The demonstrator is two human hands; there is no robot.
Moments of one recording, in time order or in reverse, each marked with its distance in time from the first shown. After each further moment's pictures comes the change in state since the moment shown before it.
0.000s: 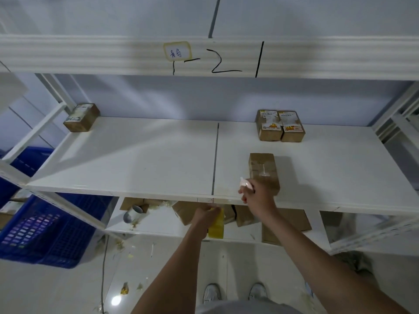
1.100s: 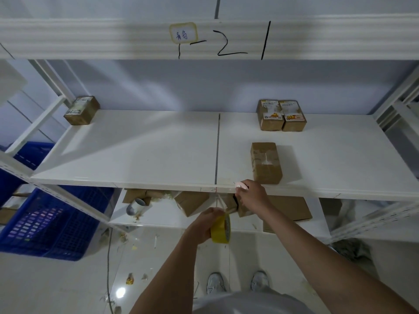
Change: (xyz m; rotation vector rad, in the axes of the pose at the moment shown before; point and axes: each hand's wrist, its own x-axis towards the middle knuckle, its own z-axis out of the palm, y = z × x) left_hand -0.019 -0.036 -0.017 -0.093 -0.269 -0.129; right_hand -0.009 0.012 0.025 -0.149 -0.109 0.158
